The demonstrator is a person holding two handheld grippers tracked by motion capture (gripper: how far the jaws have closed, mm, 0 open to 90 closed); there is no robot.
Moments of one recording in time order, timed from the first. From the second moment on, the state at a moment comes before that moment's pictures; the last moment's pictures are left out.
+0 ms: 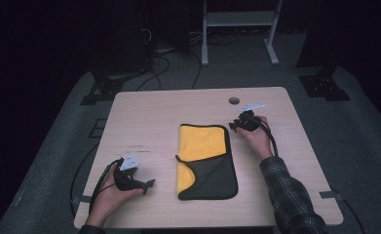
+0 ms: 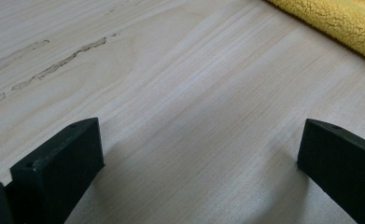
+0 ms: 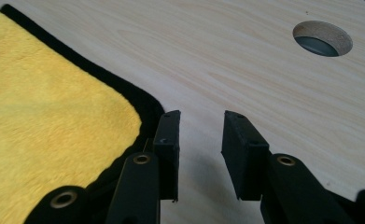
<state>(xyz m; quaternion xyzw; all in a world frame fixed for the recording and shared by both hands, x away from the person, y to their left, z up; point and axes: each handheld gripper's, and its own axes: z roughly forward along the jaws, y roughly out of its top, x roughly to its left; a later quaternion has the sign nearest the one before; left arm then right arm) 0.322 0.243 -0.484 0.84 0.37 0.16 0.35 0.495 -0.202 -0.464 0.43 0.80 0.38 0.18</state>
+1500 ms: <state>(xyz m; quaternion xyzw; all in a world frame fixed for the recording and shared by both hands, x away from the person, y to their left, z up) 0.322 0.243 -0.484 0.84 0.37 0.16 0.35 0.406 -0.034 -0.469 0.24 0.87 0.44 0.00</state>
